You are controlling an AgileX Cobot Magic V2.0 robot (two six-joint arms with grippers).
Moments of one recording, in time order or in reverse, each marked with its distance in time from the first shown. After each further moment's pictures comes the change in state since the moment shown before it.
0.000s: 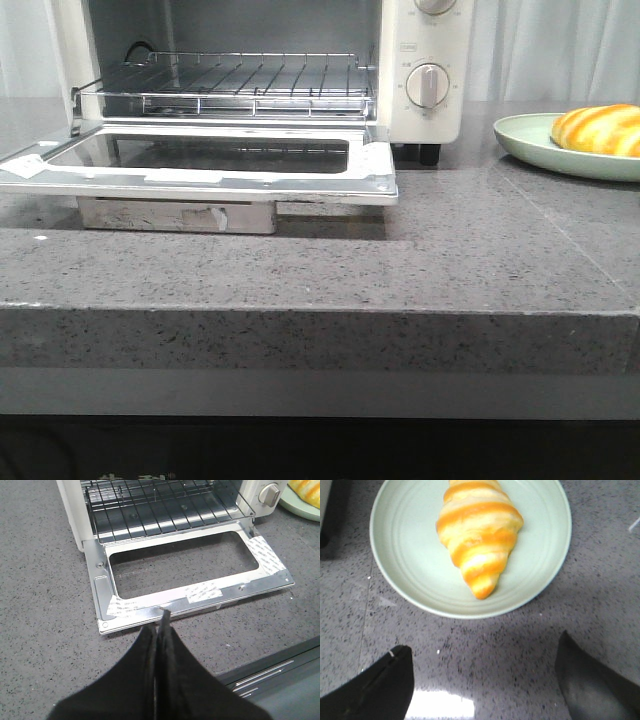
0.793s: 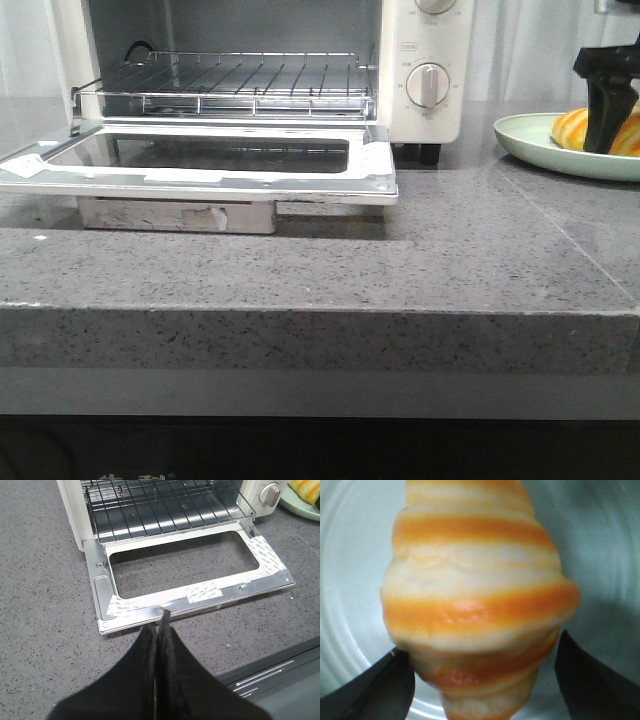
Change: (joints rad) left arm 0.000 0.000 0.000 0.000 0.000 -0.001; right arm 0.000 0.575 -0.428 0.033 0.169 -0.025
